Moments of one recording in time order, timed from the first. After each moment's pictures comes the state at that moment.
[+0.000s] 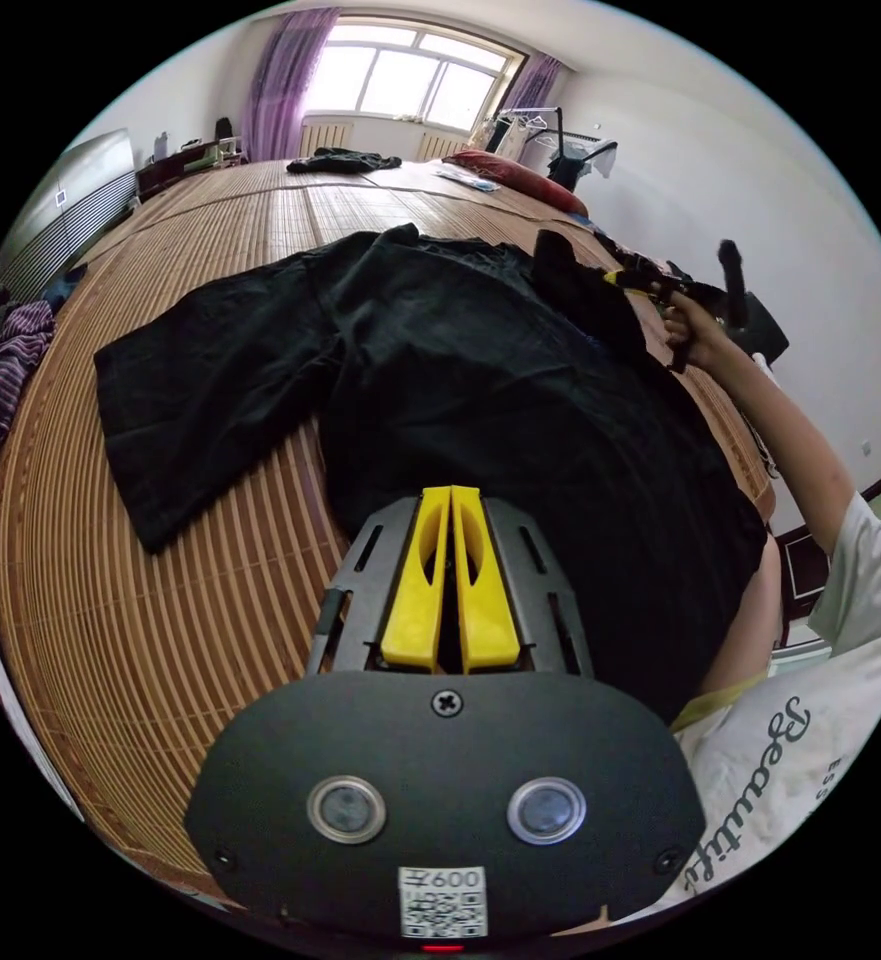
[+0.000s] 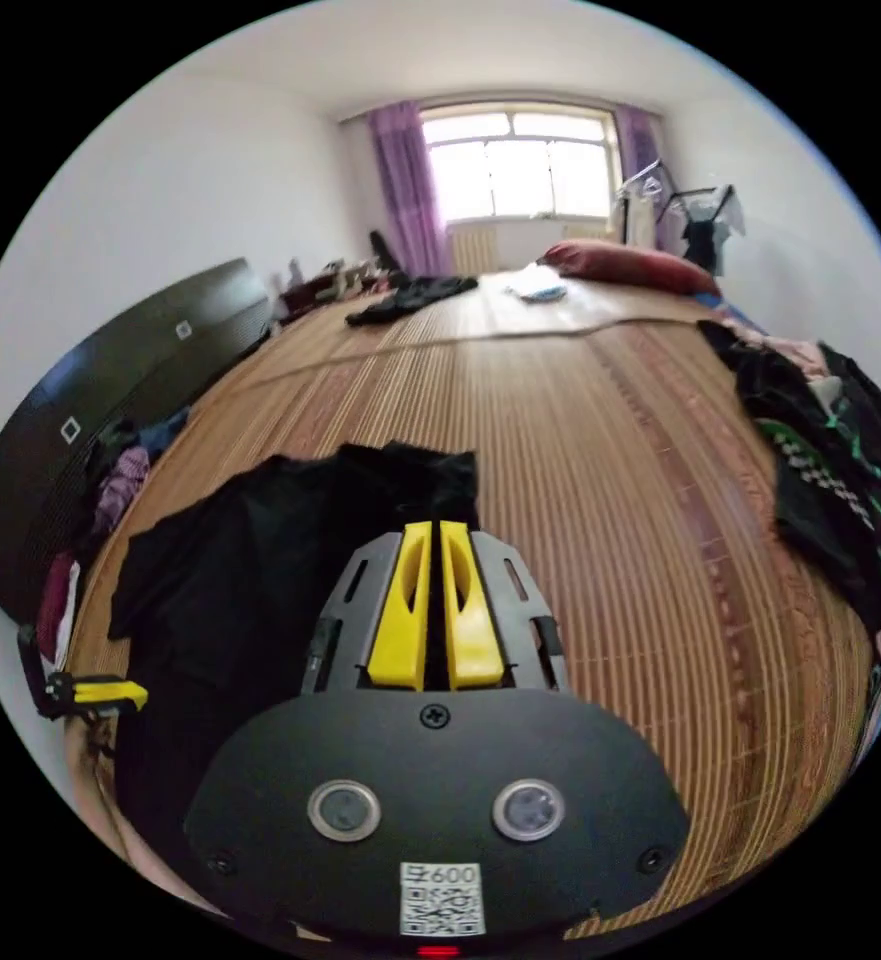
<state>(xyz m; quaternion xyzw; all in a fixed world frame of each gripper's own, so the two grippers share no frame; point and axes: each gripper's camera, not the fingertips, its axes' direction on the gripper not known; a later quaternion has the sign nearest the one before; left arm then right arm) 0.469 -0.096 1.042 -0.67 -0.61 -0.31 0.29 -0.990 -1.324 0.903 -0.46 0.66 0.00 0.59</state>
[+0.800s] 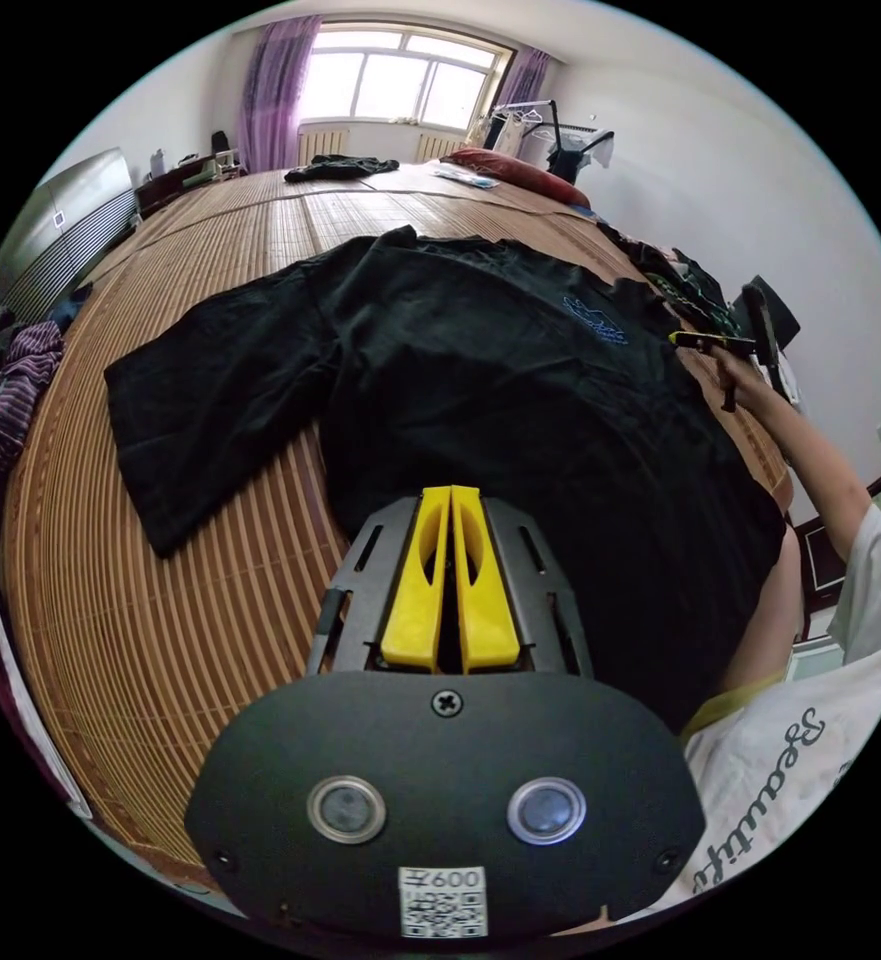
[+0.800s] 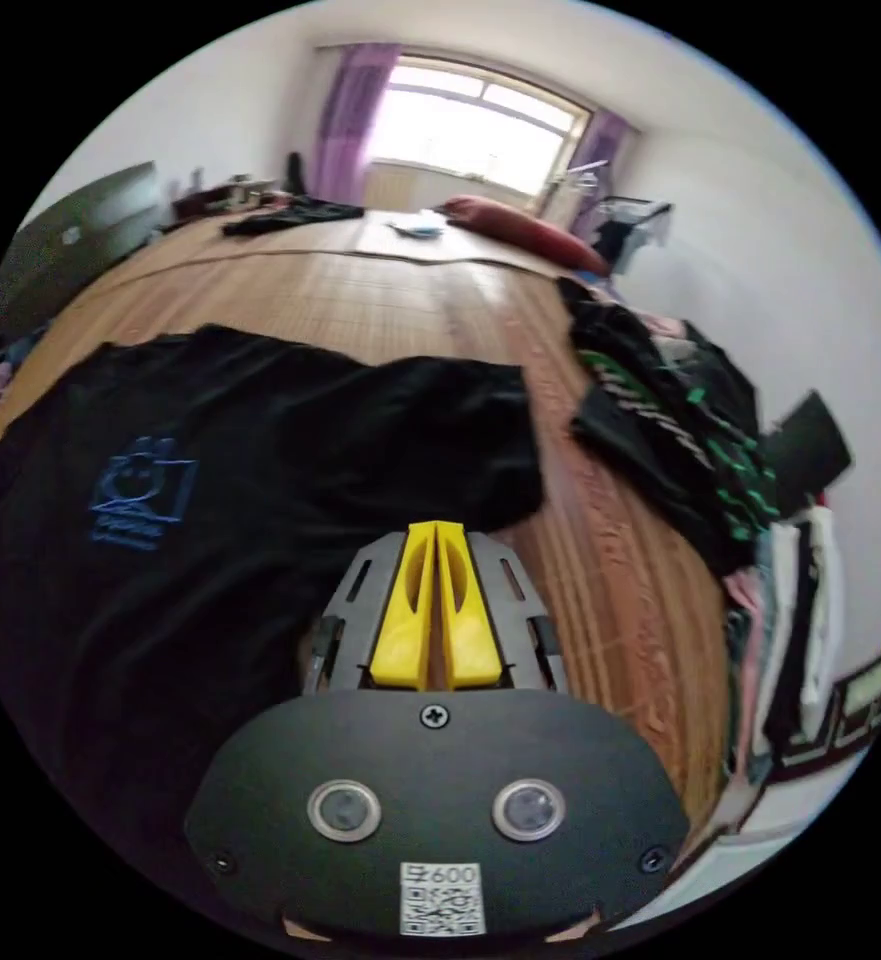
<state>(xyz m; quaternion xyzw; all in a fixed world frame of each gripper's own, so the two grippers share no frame) 0.462 -0.058 0.956 -0.69 -0.61 -0.28 0.27 -0.976 -1.303 0.799 -0.54 0.78 -0.09 0.32</state>
